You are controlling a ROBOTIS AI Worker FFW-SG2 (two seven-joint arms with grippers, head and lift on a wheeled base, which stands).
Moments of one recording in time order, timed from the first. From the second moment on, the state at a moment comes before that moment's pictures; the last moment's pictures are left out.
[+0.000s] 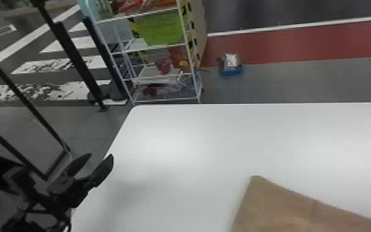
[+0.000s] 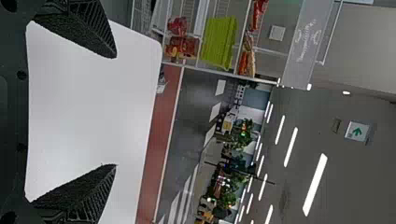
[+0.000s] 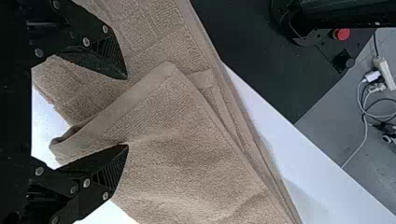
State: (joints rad) left arm 0.28 0.00 0.79 -1.88 0.25 0.36 -0.87; right arm 0.45 -0.80 -0.08 -2.05 0.65 -0.46 1.24
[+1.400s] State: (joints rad) left arm 0.28 0.00 0.81 -1.87 0.25 0.35 -0.88; right arm 0.36 -0.77 0.02 -2.01 0.65 -0.43 1.26
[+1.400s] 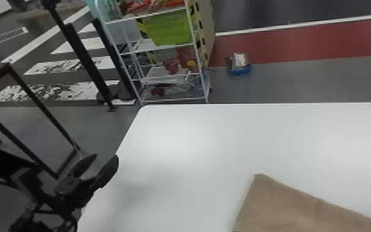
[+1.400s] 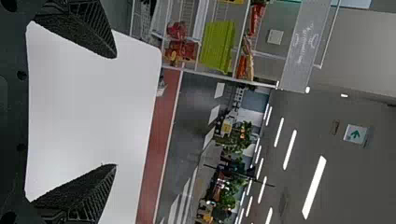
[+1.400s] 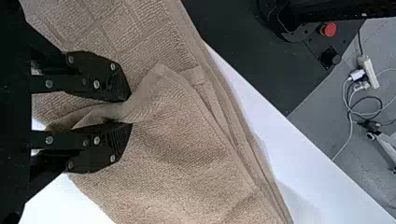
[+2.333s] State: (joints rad) left arm 0.28 0.00 0.81 -1.87 0.25 0.35 -0.88; right arm 0.30 -0.76 0.04 -2.01 0.57 -0.34 1.29
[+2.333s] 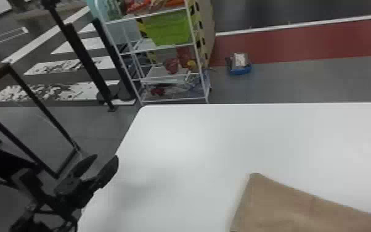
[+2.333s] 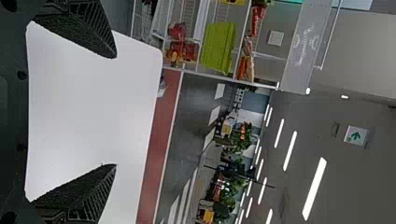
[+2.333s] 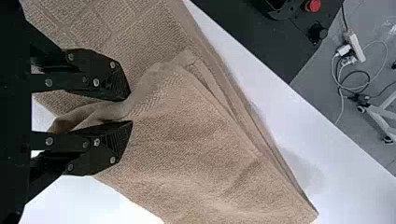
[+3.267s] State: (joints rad) left arm 0.28 0.00 0.81 -1.87 0.25 0.35 -0.88; right arm 0.35 -0.77 -0.11 -2.16 0.41 -0.31 1.36
